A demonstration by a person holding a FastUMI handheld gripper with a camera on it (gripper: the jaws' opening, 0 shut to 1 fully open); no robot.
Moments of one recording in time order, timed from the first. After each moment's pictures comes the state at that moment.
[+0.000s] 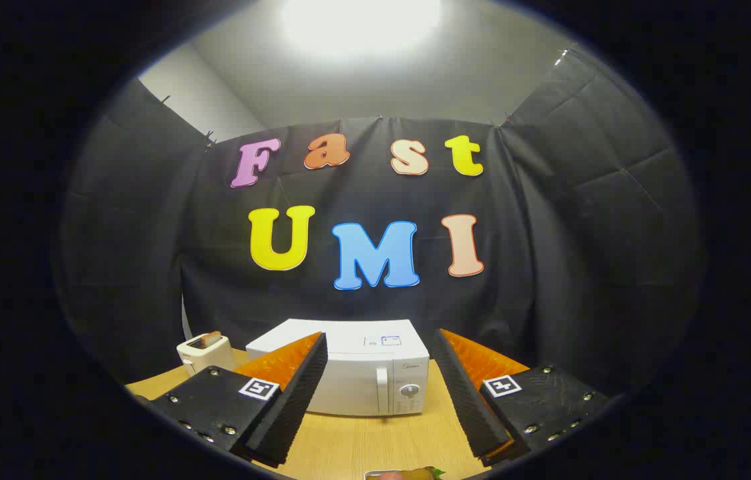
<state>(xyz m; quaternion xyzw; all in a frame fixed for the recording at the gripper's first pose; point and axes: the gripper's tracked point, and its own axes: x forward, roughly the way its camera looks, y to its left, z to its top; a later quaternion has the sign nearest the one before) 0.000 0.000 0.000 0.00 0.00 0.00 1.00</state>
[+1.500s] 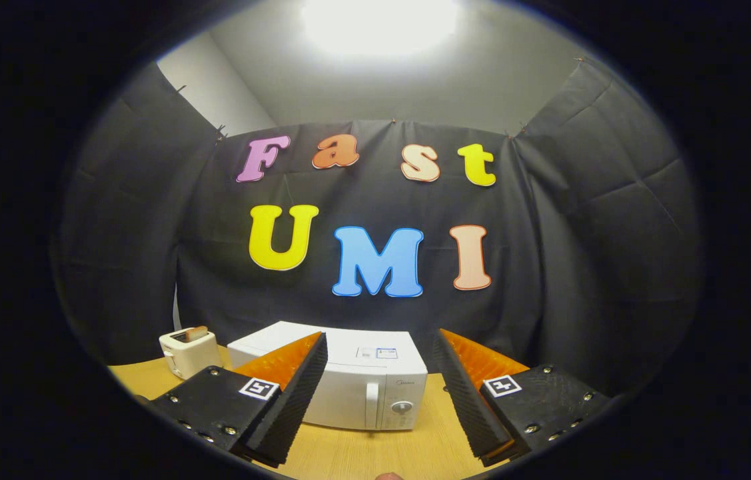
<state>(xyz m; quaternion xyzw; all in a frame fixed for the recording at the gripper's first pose) 0.052 -0.016 -0.009 -0.04 -0.02 0.00 1.00</state>
